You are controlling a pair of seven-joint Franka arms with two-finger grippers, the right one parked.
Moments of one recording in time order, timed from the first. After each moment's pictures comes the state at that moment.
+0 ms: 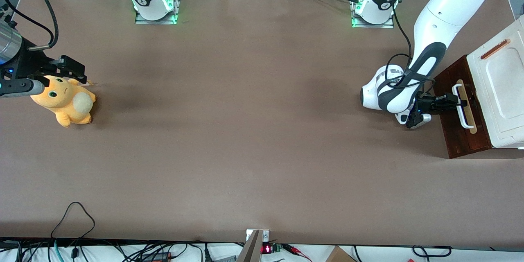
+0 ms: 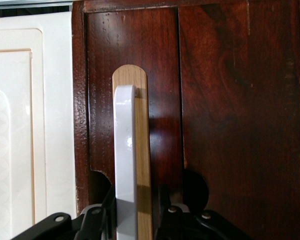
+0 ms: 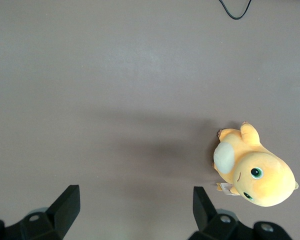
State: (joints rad) arm 0.16 0.68 -0.33 -2.13 1.65 1.32 -1.18
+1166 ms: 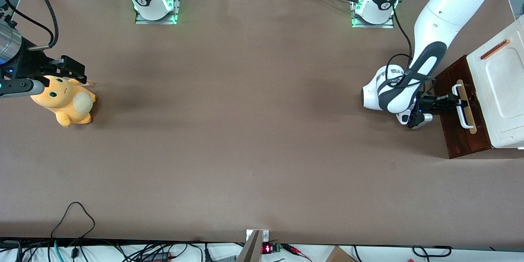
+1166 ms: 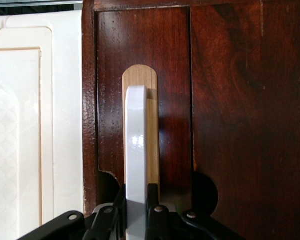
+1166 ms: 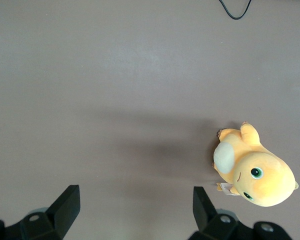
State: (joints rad) arm 0.16 0.67 -0.33 -2.13 1.65 1.31 -1.18
